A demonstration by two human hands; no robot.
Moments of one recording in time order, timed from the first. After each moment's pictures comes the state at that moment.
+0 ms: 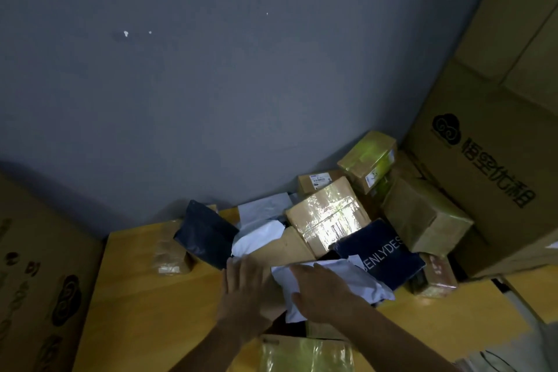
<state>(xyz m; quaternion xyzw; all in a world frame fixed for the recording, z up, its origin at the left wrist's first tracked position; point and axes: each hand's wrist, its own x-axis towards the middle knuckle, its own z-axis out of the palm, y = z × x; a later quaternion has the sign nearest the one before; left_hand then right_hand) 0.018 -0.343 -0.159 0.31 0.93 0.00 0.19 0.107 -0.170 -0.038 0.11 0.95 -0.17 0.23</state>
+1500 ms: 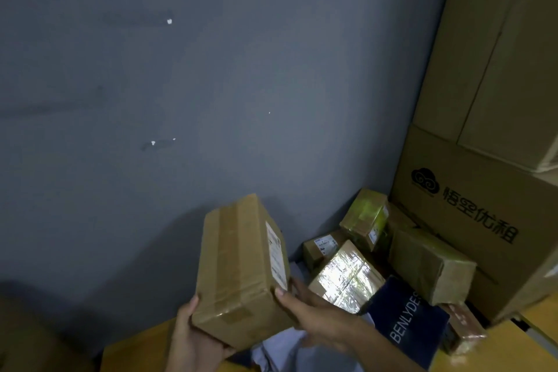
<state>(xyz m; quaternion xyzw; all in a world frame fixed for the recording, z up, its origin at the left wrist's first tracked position) -0.101 -0.417 0.005 -0.12 0.37 0.80 0.45 0.028 -0.221 0.063 0.25 0.66 -0.69 0.13</state>
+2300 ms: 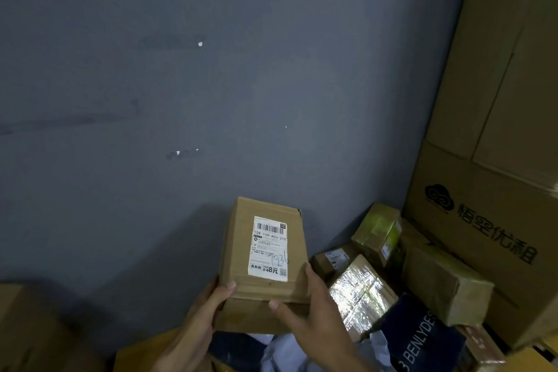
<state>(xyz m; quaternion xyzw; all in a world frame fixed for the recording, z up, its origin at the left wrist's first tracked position) -0.121 -0.424 0.042 0.11 0.57 0.75 0.31 0.023 -0.257 0.055 0.24 0.80 -0.53 -0.16</state>
